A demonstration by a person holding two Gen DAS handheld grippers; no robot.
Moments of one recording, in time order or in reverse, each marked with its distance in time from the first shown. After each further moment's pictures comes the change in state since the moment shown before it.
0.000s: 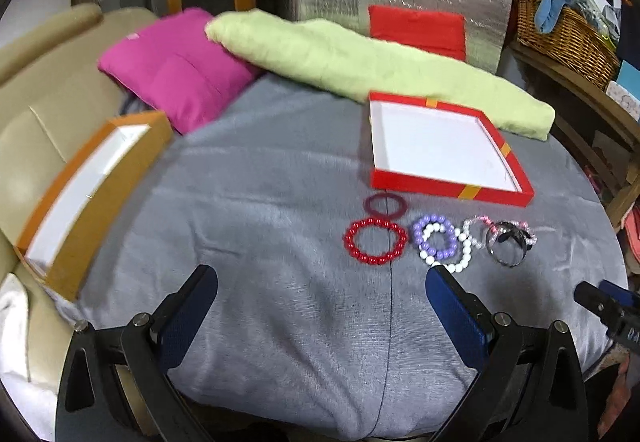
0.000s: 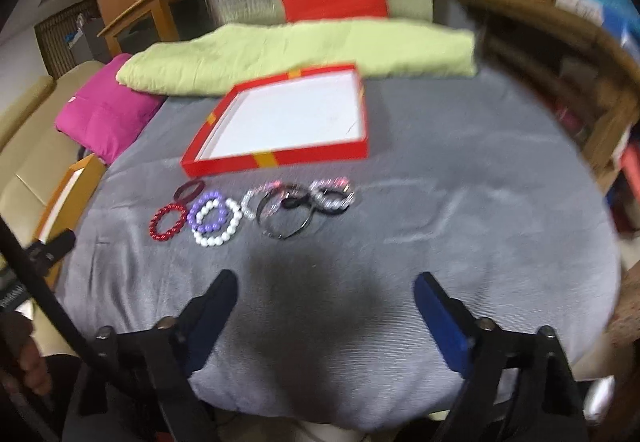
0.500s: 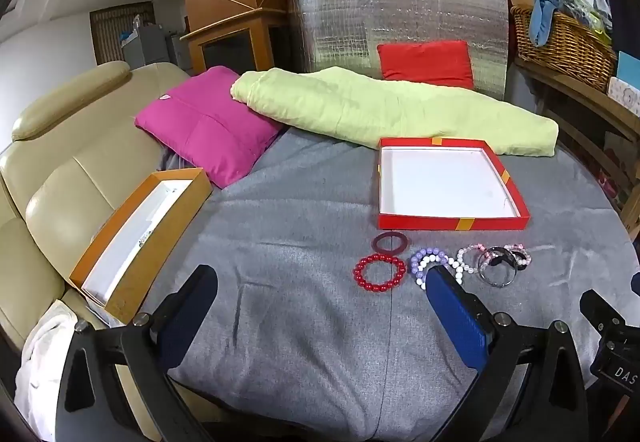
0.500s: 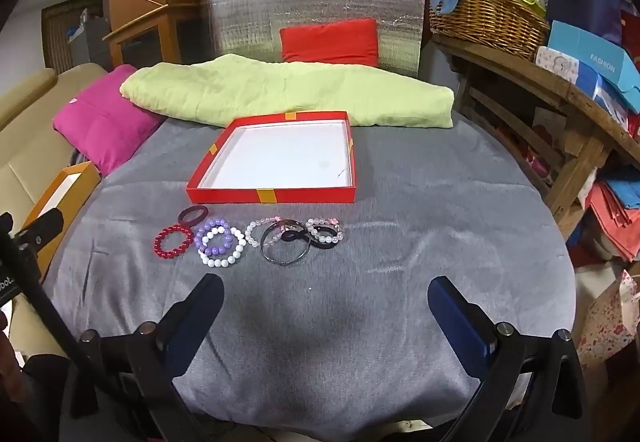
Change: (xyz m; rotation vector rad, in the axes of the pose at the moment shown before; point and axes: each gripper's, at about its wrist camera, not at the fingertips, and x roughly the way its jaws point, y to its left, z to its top) left arm -0.077 -0.034 0.010 0.063 -0.153 0.158; right arm -0.066 0.034 -0.009 -0.077 -0.164 -0.165
